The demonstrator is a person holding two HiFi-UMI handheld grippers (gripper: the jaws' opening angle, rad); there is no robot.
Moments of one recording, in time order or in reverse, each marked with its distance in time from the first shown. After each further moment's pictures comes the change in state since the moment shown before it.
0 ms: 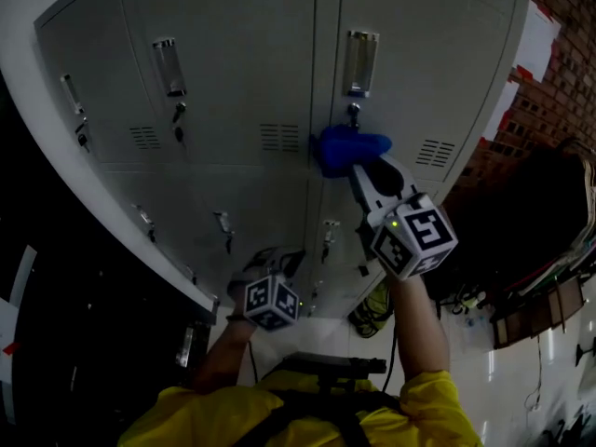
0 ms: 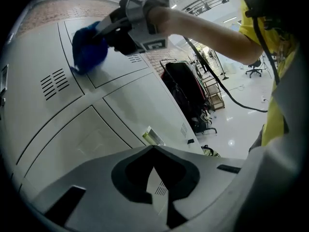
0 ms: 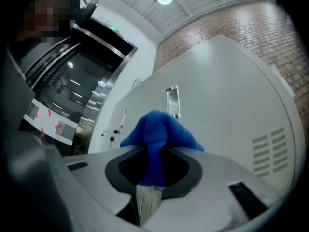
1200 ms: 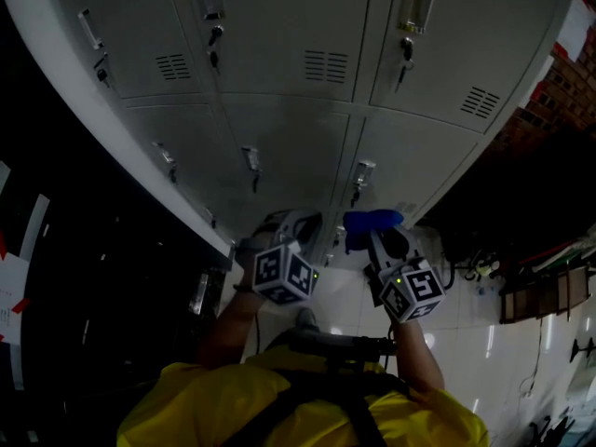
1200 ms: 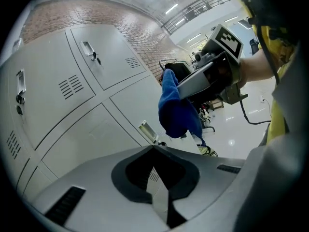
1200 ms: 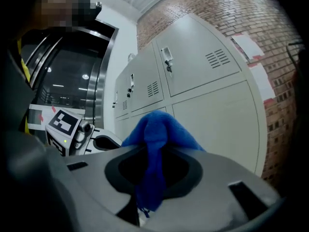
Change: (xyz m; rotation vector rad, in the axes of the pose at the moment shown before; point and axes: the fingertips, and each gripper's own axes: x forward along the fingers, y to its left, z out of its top) left arm -0.058 -0.024 -0.024 -0.011 0.022 0.014; right arm -0.131 0.084 -0.198 0.217 0.290 -0.053
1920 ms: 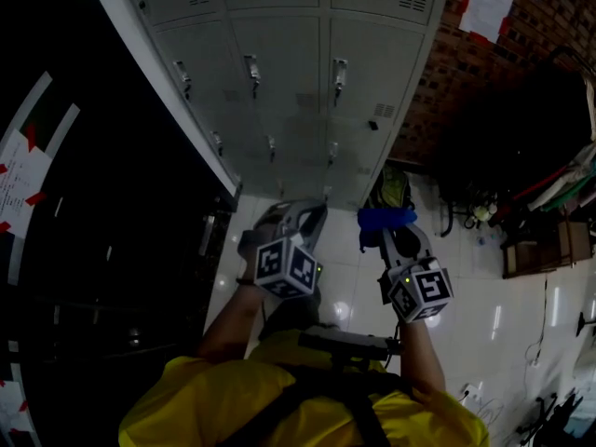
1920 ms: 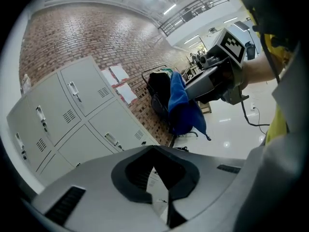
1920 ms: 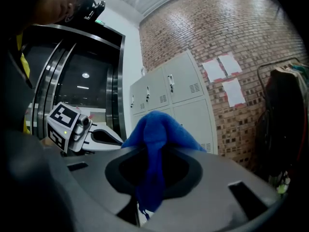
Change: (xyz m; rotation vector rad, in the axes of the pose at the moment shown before) left arm -0.185 -0.260 0.075 -0.010 0.018 -0.009; right arm -0.318 0.089 -0.067 -0.001 0.023 -0.043
